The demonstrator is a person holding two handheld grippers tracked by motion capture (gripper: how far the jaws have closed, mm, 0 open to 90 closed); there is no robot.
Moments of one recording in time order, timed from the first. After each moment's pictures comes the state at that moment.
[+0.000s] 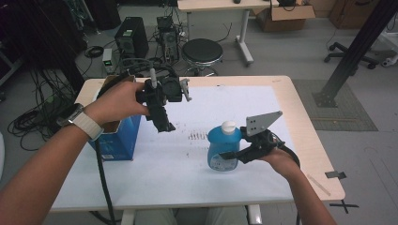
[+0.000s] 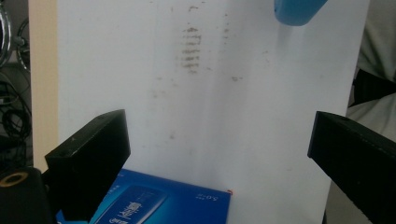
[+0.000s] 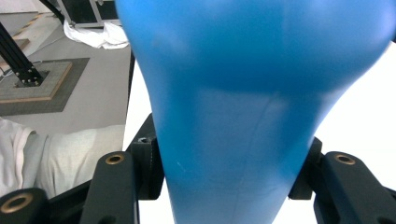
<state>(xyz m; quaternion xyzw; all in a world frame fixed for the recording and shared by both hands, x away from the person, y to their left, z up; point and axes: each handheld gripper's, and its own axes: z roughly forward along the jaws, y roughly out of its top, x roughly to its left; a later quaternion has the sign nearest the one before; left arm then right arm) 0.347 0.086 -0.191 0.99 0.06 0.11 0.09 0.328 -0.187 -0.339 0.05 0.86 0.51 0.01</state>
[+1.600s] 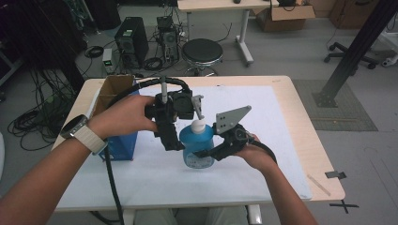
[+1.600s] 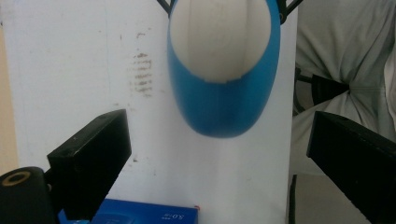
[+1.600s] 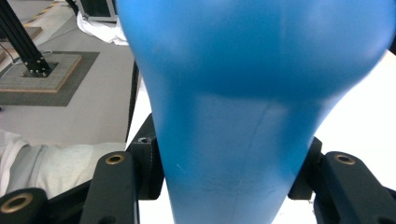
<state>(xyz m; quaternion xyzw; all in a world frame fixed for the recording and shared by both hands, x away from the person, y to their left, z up) 0.311 0.061 -0.192 0.99 0.02 0.07 0.10 0.332 -0.116 -0.324 0.00 0.86 0.50 0.01</state>
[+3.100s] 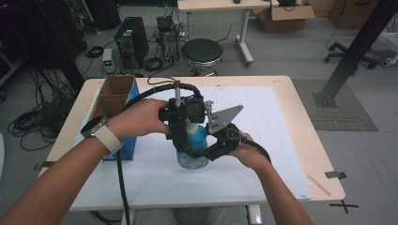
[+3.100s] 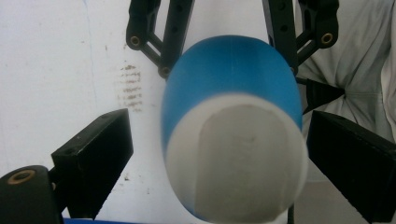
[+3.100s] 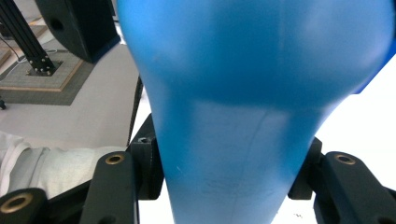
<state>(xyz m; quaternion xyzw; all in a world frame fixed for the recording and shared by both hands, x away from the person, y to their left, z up) 0.321 0.039 -0.213 0.99 0.01 0.05 0.09 0.332 -0.100 -0.323 -0.01 0.86 0.50 0.00</state>
